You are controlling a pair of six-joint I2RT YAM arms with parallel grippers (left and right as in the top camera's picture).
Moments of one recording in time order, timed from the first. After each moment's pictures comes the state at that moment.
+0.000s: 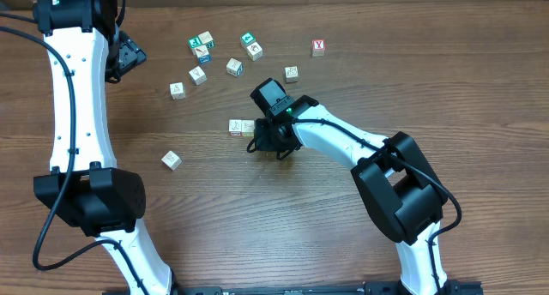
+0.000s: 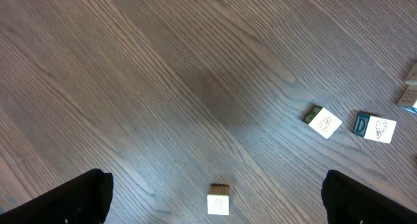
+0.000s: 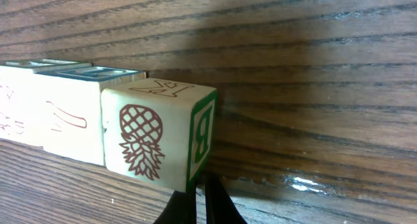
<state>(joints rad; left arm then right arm) 0.10 2.06 2.29 -1.59 -0.34 -0.69 0.66 2.14 1.50 -0.62 -0.13 0.67</state>
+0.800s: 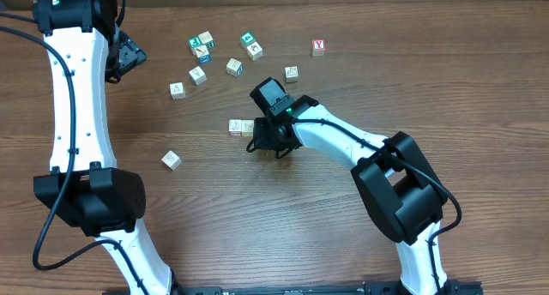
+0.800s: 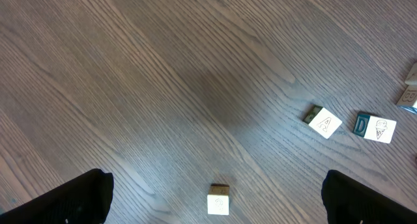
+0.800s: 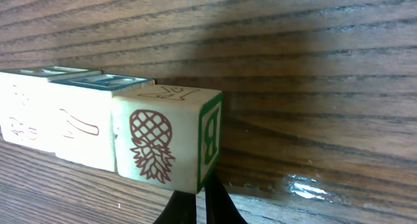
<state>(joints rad) 0.10 2.06 2.29 -1.59 -0.34 -0.69 0.66 2.14 1.50 -0.61 -0.13 0.67</state>
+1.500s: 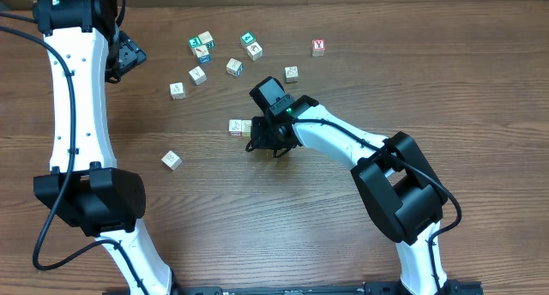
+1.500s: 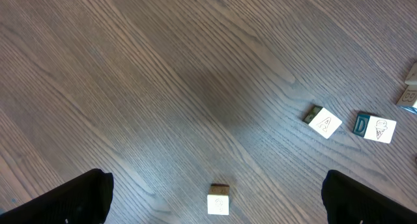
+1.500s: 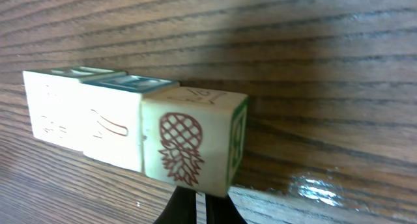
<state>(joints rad) 0.10 2.06 2.29 -1.59 -0.34 -0.69 0.66 2.14 1.50 -0.57 -0.17 0.67</state>
